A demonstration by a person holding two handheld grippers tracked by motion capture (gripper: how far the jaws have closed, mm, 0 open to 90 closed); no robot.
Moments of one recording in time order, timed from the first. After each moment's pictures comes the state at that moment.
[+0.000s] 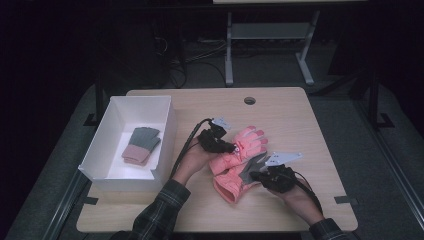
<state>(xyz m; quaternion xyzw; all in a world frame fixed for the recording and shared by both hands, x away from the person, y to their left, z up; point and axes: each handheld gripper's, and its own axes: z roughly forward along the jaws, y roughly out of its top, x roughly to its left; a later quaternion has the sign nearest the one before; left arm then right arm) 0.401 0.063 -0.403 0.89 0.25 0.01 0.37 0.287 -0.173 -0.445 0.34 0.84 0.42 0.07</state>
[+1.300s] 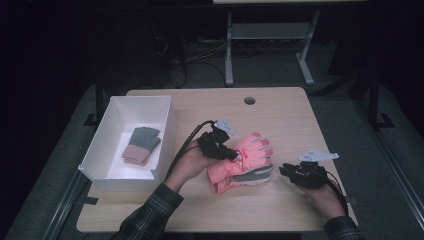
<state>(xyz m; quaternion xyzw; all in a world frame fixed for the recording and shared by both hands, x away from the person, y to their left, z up) 0.364 0.052 -0.374 0.92 0.20 -0.01 0.35 0.293 -0.255 -0.452 0.43 0.80 0.40 0.14</state>
